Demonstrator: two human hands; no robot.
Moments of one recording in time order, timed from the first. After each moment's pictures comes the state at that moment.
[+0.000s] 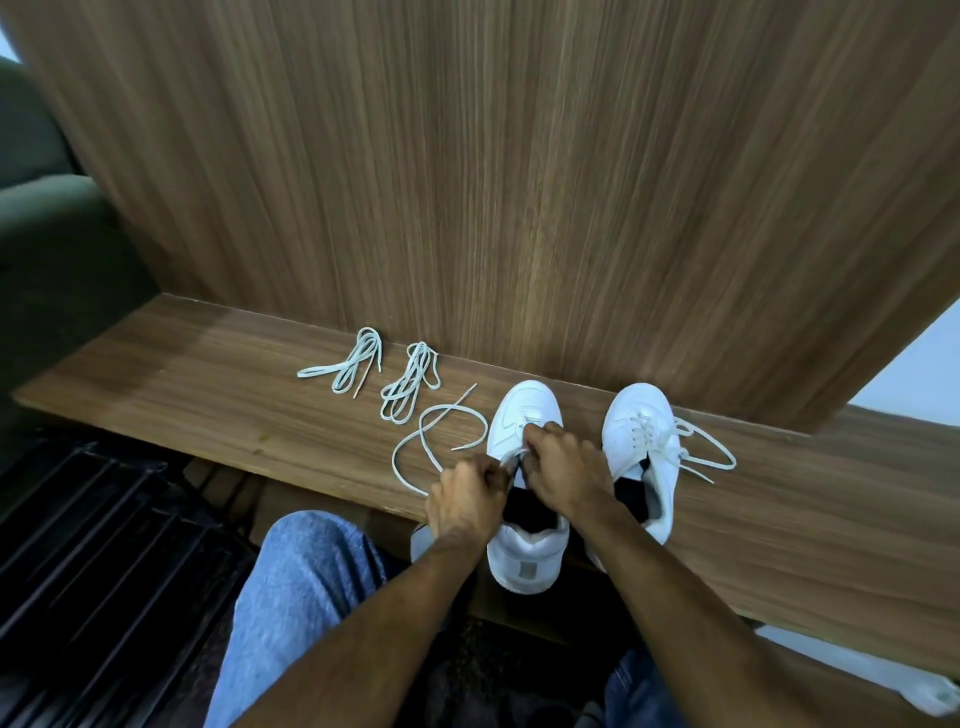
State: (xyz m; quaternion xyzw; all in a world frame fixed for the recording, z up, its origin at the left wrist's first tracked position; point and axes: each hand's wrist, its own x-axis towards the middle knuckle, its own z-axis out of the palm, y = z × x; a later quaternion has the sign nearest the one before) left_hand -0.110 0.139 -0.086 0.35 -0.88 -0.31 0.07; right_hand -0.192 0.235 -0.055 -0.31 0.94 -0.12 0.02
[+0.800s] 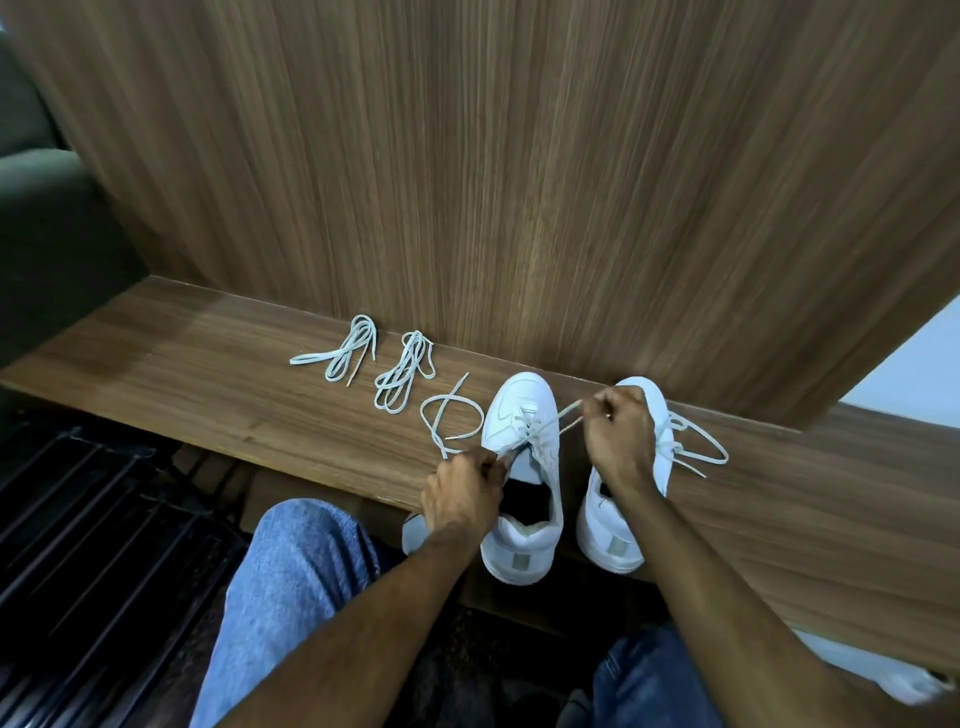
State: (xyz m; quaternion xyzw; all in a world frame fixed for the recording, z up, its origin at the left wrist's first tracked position) left_hand -0.111 0.141 -0.090 0.35 -0.89 -0.30 0.07; right_hand -0.216 0.263 -0.034 -0.07 0.88 -0.47 -0.05
